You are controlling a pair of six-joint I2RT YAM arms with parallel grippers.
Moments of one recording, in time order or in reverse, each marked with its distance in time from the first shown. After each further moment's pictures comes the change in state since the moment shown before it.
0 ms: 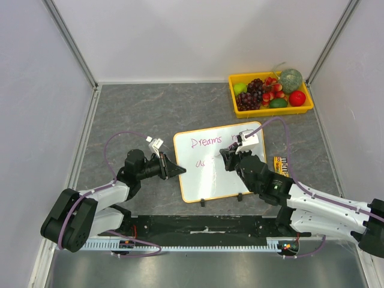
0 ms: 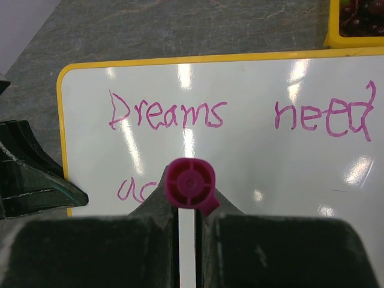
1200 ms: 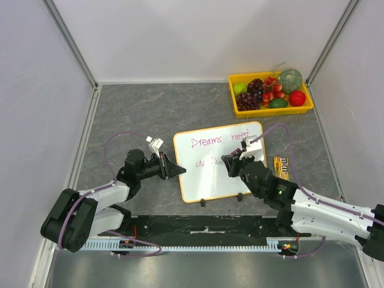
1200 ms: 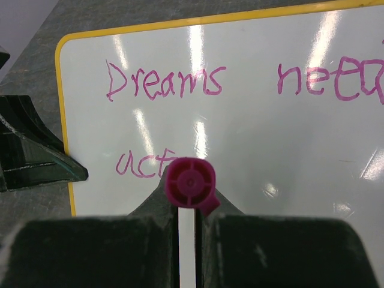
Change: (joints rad) left arm 0.000 0.000 0.000 0.000 0.000 0.000; right arm 0.000 -0.082 -0.100 -0.001 -0.054 0.055
